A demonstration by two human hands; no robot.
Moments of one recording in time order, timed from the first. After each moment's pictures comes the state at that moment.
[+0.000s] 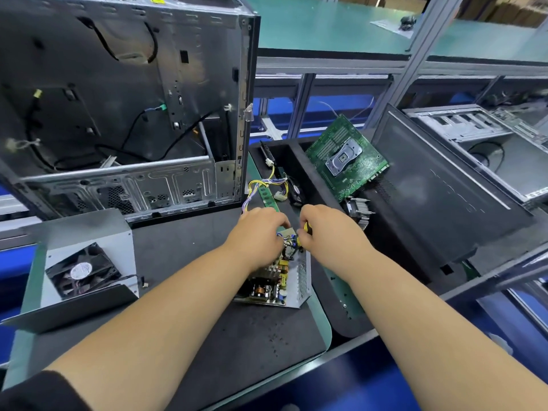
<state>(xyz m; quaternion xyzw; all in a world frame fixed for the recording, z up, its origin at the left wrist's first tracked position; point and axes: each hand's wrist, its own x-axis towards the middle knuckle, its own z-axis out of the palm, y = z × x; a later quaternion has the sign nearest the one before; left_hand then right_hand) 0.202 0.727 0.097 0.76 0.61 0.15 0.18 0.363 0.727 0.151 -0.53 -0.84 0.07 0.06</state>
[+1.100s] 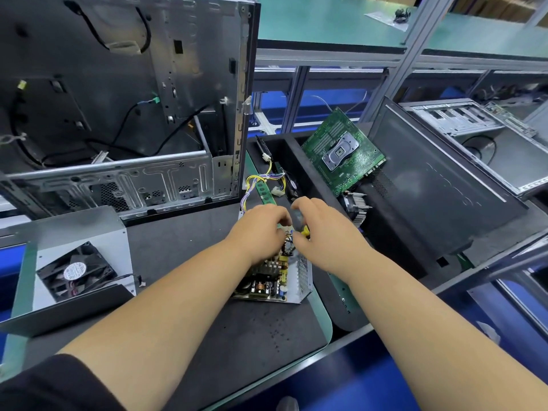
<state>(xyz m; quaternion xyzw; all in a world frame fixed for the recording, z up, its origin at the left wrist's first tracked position) 0.203 0.737 0.086 0.74 0.59 0.20 0.25 0.361 0.719 0.146 -0.52 -0.84 0.10 0.08</state>
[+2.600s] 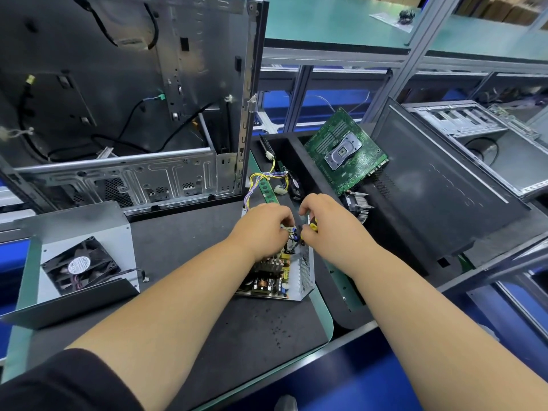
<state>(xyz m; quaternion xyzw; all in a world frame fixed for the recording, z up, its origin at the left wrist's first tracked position) 0.201 0.734 0.085 0.75 0.59 0.19 0.24 0.359 0.718 0.155 -0.55 -0.82 0.15 0.10</state>
